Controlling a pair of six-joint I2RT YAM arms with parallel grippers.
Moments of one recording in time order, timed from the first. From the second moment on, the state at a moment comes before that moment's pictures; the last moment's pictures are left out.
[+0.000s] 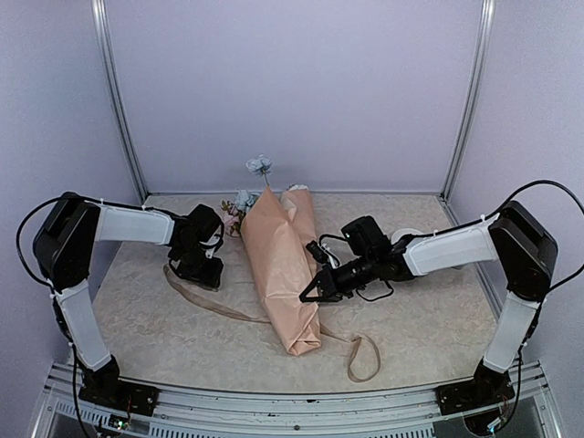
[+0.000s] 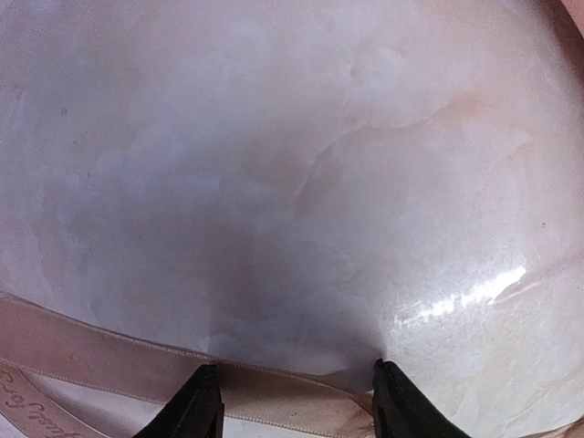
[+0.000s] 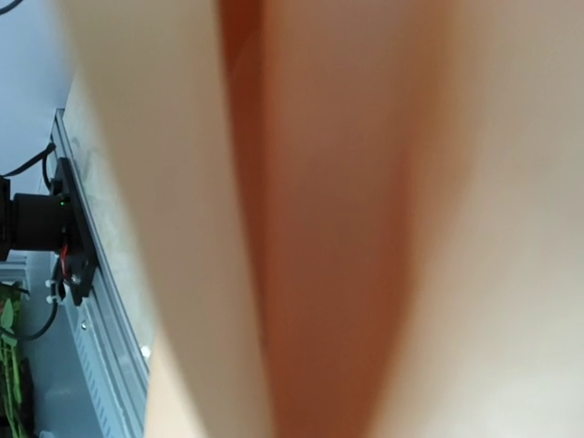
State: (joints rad) left arm -0.49 1.85 1.14 -0.59 -0.08 -0.20; right arm 0.78 1.80 1.00 0.04 -0.68 0.57
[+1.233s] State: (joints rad) left arm -0.59 1.64 1.12 -0.62 -0.10 -0.23; right arm 0.78 1.78 1.00 -0.01 -0.67 0.52
